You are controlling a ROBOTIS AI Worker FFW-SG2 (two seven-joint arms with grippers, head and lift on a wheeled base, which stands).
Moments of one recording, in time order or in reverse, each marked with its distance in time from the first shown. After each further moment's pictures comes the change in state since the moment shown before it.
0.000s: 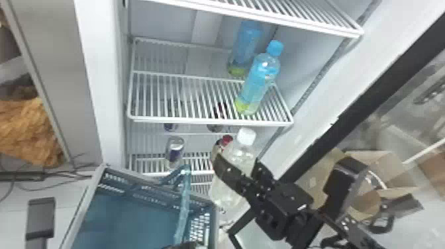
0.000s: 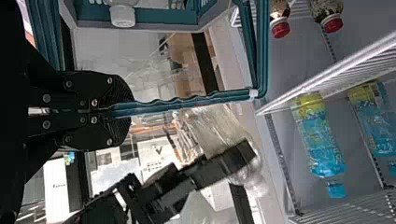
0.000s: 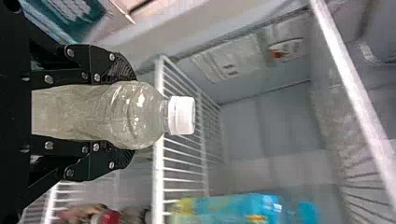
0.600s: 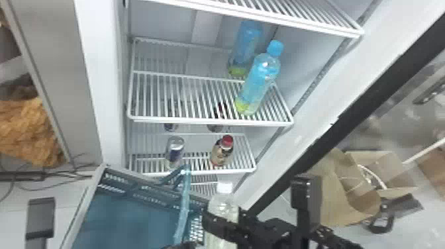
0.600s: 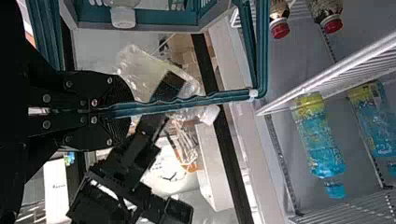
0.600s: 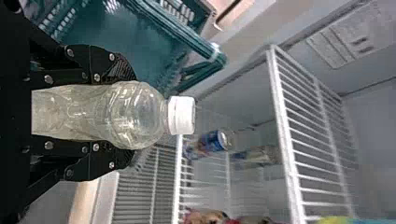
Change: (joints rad) left arm 0.000 0.001 0.000 0.000 -0.001 0.000 0.000; right arm -0.077 -0.007 -0.026 -0.017 -0.035 0.527 0.012
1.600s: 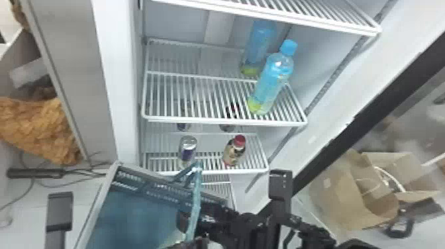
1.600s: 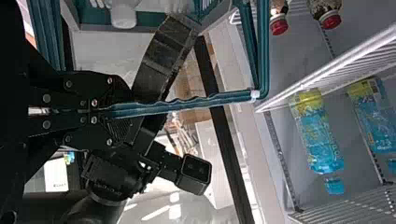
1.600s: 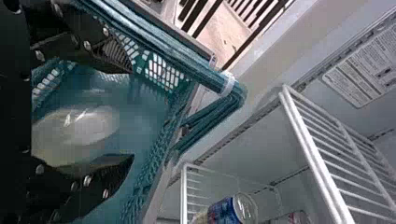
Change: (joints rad) left arm -0.007 0.001 0.000 0.000 0.002 0.002 -0.001; right arm -0.166 -0.031 0.109 0.261 -0.169 -0.083 0.060
